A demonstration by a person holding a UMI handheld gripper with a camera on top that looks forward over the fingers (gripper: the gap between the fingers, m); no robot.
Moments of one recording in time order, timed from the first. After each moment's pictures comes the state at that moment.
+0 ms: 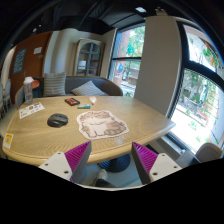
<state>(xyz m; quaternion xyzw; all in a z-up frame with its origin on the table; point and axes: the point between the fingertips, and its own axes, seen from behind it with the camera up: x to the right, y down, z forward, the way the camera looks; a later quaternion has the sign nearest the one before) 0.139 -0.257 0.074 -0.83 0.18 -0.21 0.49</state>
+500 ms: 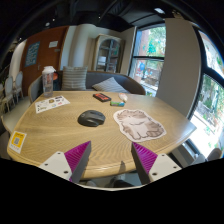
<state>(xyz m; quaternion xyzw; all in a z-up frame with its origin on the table) 0.012 -0.160 0.034 -0.85 0.11 -0.16 0.48</state>
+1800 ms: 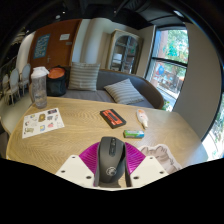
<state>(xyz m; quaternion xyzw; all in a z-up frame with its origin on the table) 0.048 0.074 0.054 -0.87 0.04 -0.13 0.47</state>
